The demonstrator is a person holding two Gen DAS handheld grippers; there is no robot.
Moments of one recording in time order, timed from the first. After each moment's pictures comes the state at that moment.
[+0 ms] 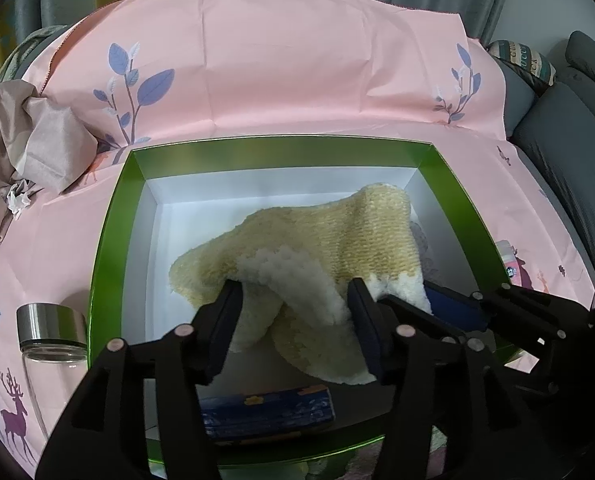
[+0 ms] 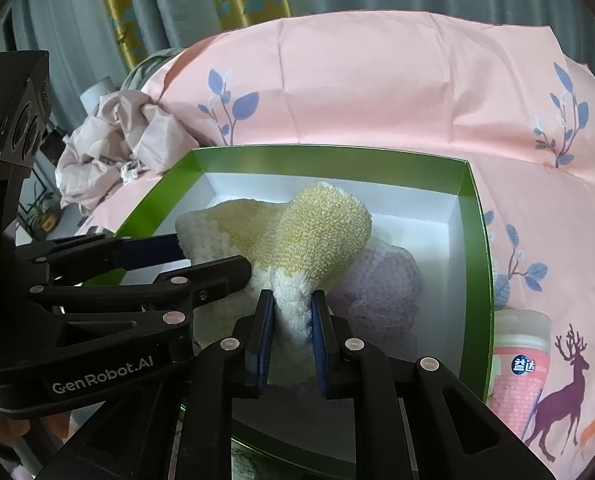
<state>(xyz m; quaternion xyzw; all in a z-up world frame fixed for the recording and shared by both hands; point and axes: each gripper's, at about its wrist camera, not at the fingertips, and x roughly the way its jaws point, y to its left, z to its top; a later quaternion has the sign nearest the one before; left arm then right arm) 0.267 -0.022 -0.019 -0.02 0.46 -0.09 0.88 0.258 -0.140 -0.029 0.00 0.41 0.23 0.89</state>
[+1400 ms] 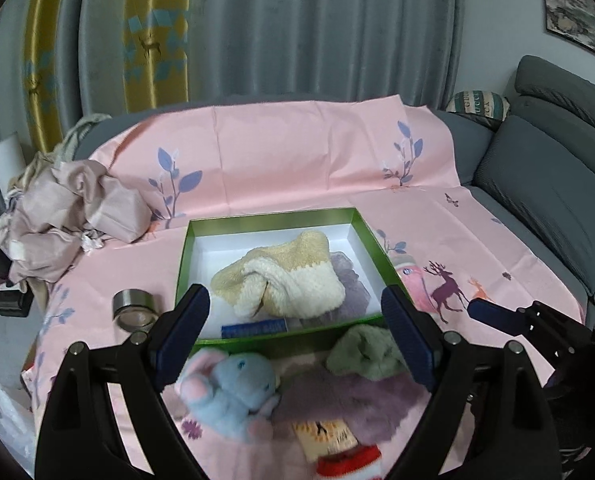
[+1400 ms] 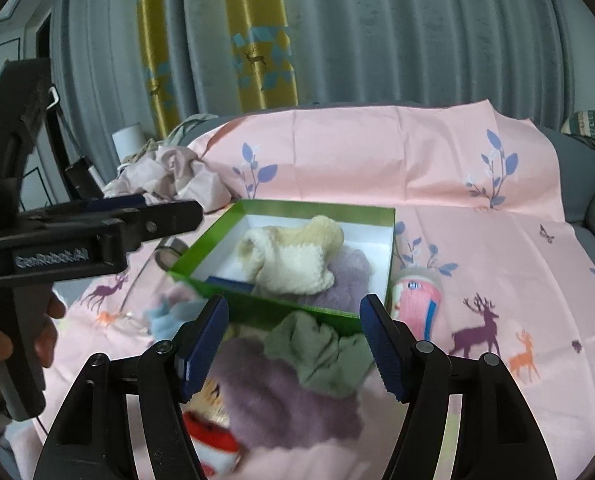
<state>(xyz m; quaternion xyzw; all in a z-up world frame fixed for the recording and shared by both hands) 0.110 -0.031 0.092 0.00 0.32 -0.09 0.94 0.099 -0.195 0.048 0.00 0.29 0.21 0.93</state>
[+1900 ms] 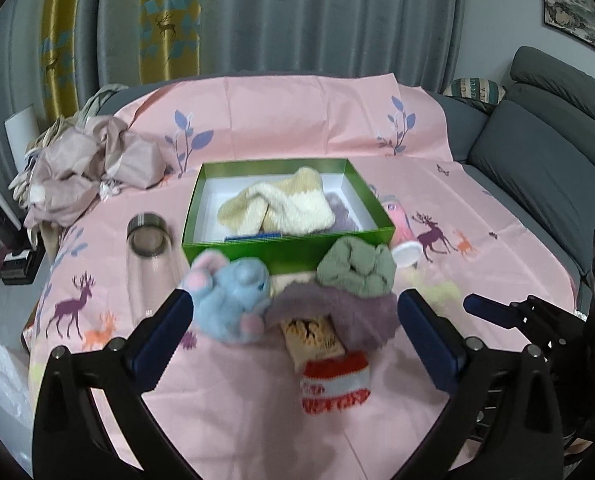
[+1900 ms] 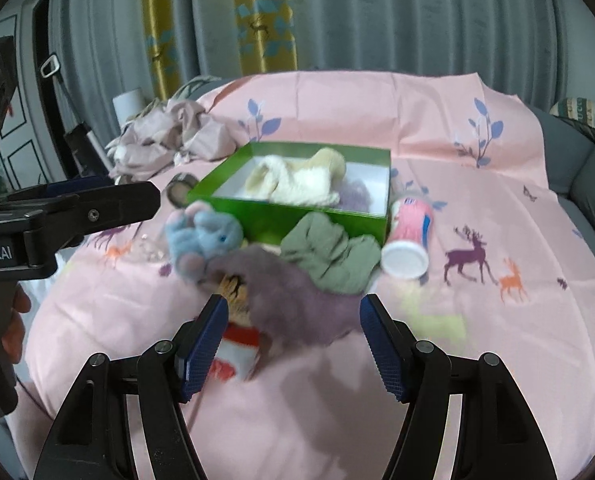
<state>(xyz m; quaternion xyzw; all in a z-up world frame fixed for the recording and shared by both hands) 0.029 -0.026 0.059 -0.01 0.34 -0.08 0.94 0.029 -0.197 0.013 -0.03 0.34 0.20 0.92</state>
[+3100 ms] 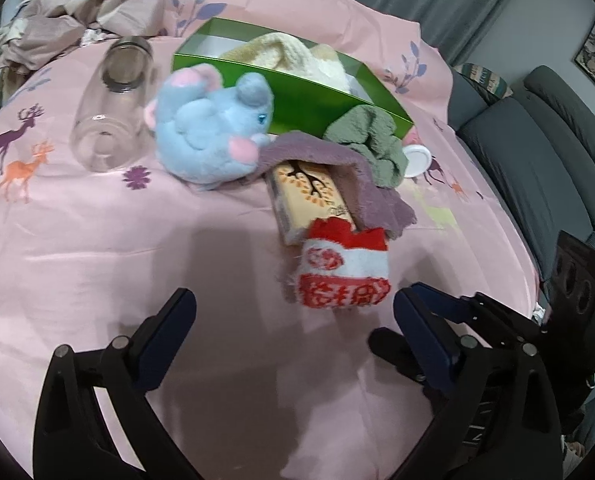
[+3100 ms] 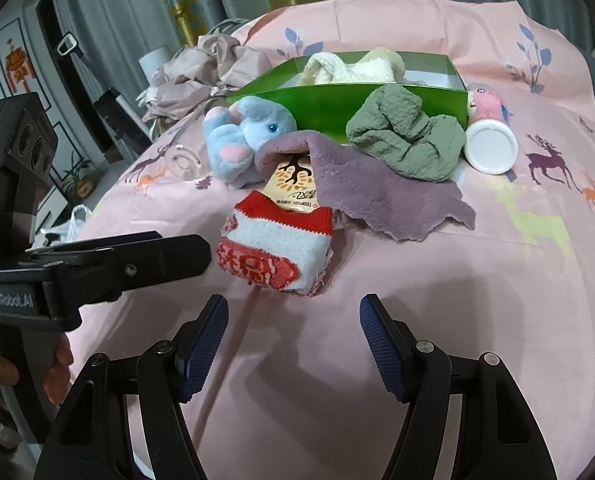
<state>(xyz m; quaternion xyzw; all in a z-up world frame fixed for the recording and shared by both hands) 0.014 0.001 -0.049 -0.15 0.46 -0.14 0.87 0.016 -0.169 -0.067 0.00 0.42 0.27 0.87</state>
